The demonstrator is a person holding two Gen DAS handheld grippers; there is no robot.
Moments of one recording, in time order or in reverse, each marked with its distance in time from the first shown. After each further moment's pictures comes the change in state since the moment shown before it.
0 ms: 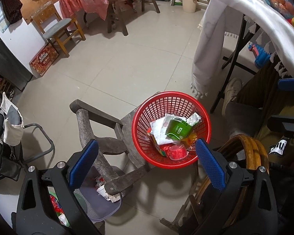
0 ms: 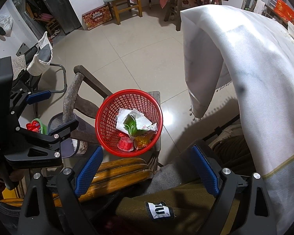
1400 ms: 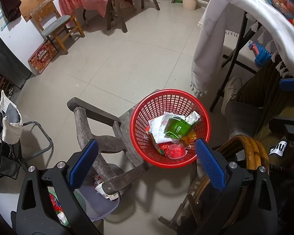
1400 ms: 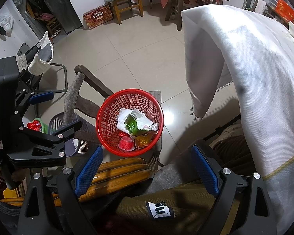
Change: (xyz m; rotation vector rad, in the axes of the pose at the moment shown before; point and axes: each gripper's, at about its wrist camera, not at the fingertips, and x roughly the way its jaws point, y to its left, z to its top) left arm 0.007 -0.004 -0.003 -0.010 0.021 -0.007; right arm -0.001 0.000 -0.001 -0.002 0.006 0.006
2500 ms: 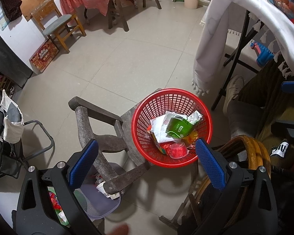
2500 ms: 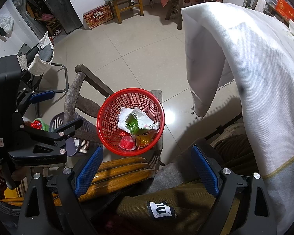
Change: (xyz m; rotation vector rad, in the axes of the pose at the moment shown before) left arm 0.001 0.000 0.000 -0.002 0.009 0.013; right arm -0.001 -0.001 0.000 0.001 -0.001 0.002
